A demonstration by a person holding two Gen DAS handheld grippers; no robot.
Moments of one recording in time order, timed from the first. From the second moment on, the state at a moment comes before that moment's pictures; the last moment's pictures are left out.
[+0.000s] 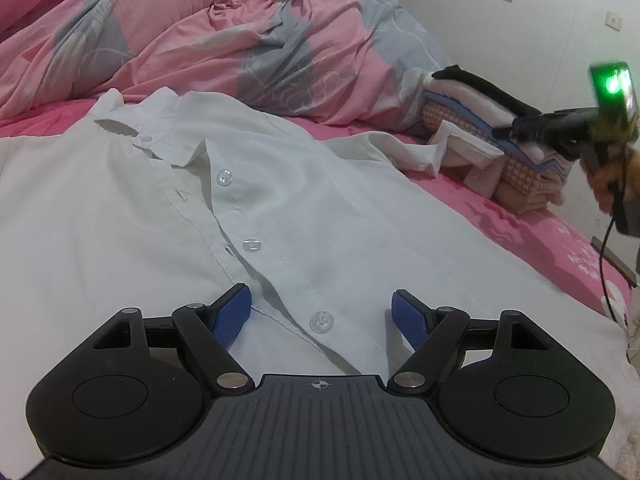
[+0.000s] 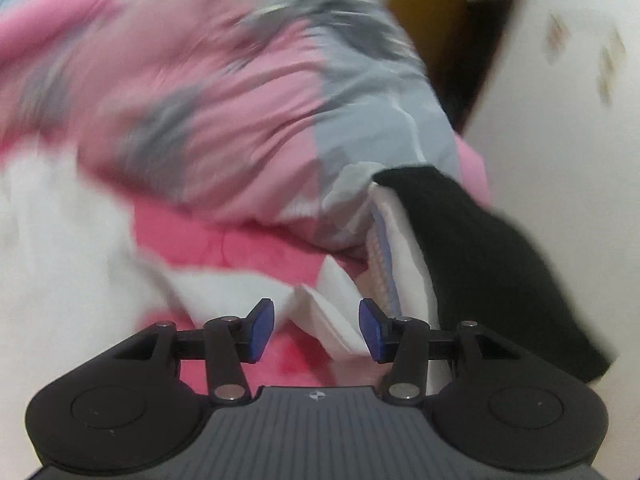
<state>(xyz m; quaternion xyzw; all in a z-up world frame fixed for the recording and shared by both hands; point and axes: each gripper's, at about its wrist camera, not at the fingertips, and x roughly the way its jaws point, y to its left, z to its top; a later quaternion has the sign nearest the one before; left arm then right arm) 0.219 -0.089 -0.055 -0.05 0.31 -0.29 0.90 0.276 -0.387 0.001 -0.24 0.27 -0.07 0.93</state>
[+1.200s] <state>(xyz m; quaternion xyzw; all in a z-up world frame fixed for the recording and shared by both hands) 0.221 -0.086 -0.056 -0.07 0.31 -0.29 0.90 0.243 -0.223 0.174 -0.36 0.06 -0.04 0.93</state>
